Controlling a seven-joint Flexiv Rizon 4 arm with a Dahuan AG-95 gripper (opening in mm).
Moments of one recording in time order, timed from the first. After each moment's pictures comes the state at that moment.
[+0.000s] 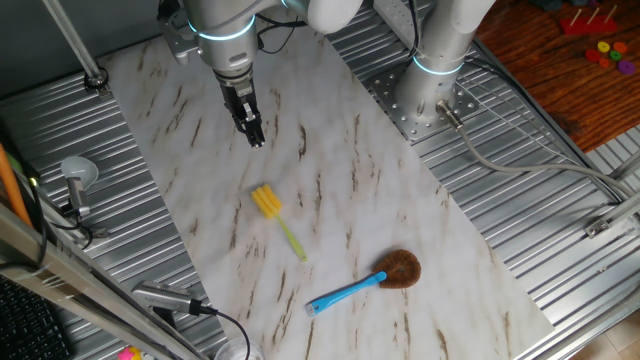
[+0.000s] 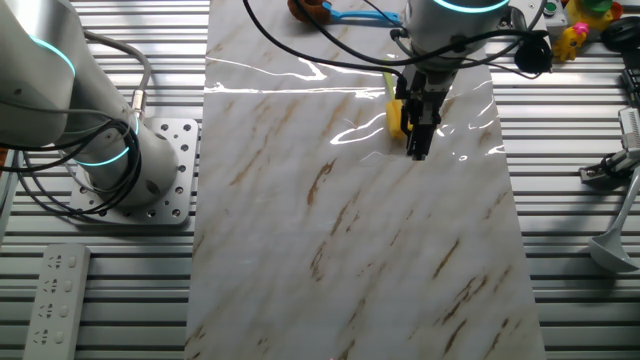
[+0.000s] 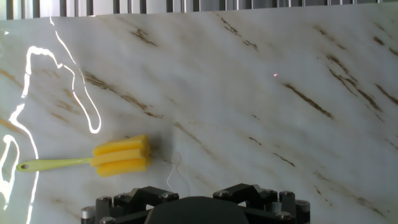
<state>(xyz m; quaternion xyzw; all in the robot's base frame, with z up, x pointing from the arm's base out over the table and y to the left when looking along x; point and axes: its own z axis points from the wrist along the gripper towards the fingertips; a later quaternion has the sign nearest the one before) 0.500 0.000 0.170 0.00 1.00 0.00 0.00</state>
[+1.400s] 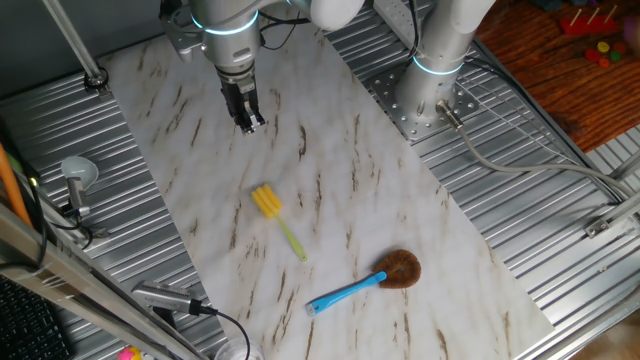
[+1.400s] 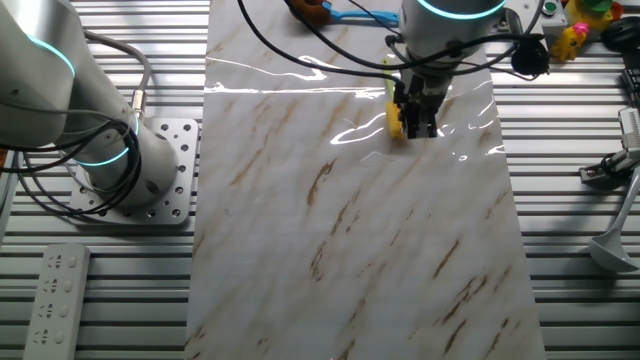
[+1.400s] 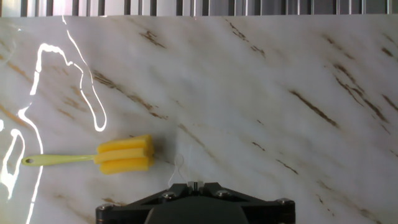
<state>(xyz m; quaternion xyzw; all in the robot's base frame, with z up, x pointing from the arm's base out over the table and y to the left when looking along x) 0.499 0.000 0.170 -0.02 1.00 0.01 0.01</state>
